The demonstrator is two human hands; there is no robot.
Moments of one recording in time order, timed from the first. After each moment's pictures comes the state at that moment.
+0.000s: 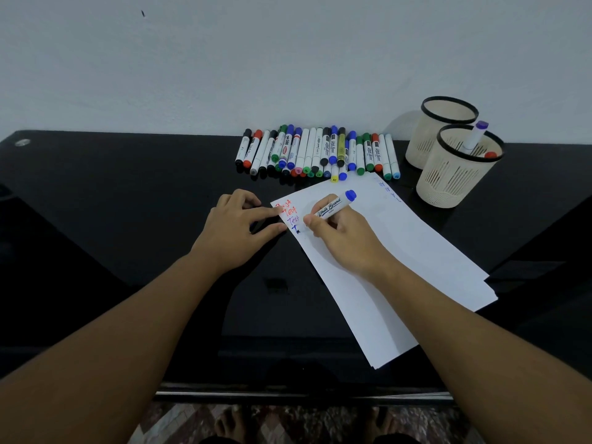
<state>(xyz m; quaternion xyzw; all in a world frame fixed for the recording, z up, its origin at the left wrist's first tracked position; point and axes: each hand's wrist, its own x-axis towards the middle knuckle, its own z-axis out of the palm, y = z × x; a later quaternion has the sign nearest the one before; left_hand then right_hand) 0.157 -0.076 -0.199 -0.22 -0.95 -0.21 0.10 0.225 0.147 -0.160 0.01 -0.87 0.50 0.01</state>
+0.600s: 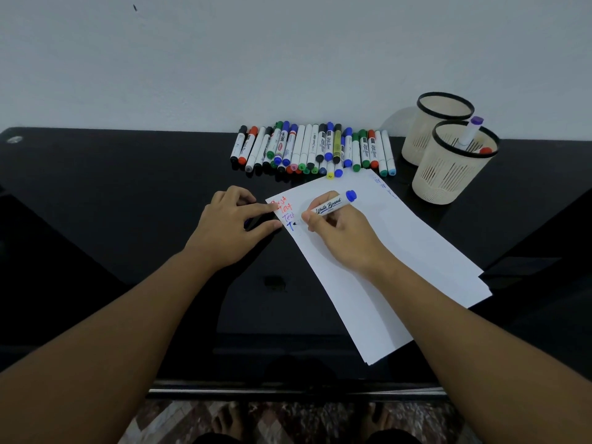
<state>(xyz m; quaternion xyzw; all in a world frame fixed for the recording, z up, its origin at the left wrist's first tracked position) 0.159 -0.075 -0.196 -0.21 -0.95 -0.21 0.10 0.227 0.154 -0.164 0.01 -0.86 0.50 0.04</state>
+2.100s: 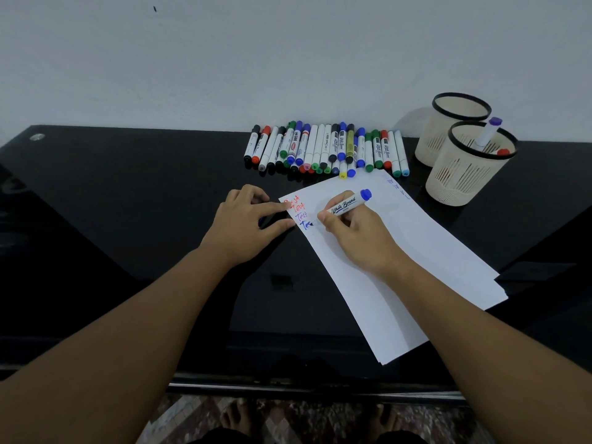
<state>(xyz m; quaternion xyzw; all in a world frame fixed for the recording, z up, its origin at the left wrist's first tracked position) 0.158 -0.076 -0.198 -0.21 -0.95 -0.21 0.10 0.226 0.153 -0.163 0.00 -0.88 0.47 0.02</state>
